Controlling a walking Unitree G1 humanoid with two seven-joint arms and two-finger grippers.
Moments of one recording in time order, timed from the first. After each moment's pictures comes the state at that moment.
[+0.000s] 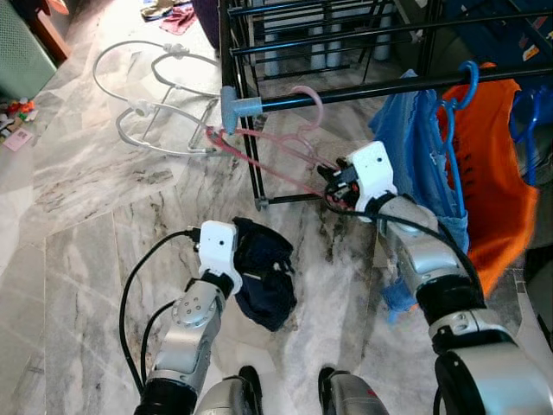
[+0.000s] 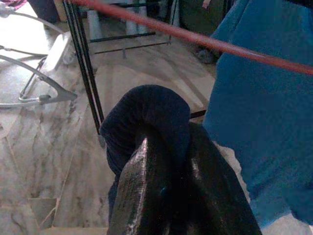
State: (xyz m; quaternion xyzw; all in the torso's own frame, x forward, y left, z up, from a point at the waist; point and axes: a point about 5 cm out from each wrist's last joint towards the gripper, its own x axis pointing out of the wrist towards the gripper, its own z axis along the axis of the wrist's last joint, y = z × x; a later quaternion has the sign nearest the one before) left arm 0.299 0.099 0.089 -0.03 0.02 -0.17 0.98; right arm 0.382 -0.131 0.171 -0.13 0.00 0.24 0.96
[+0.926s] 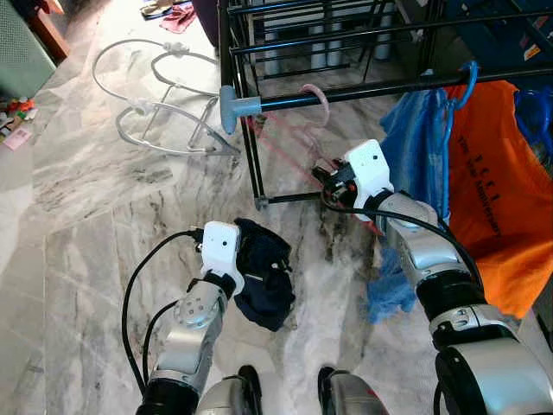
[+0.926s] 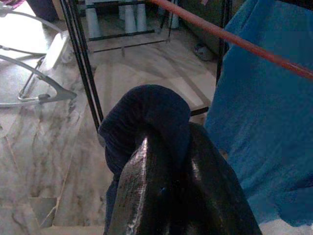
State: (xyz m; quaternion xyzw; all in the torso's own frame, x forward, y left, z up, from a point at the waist) left arm 0.299 0.096 0.089 -0.03 0.02 -0.18 0.98; right arm 0.382 -0.128 0.172 -0.14 0.01 0.25 0.96
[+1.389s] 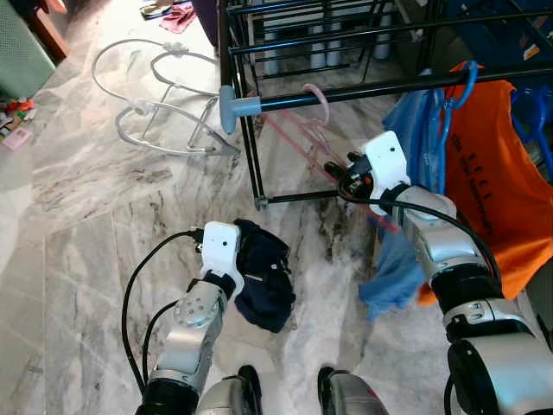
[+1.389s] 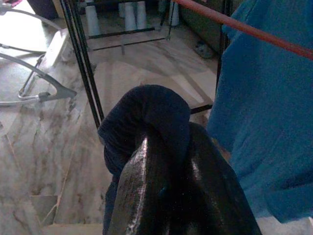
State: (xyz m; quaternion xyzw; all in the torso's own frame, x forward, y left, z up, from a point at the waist) left arm 0.299 0.096 0.088 -0.02 0.03 -0.17 0.98; right arm 0.385 -0.147 0.178 -0.14 0.02 0.24 0.96
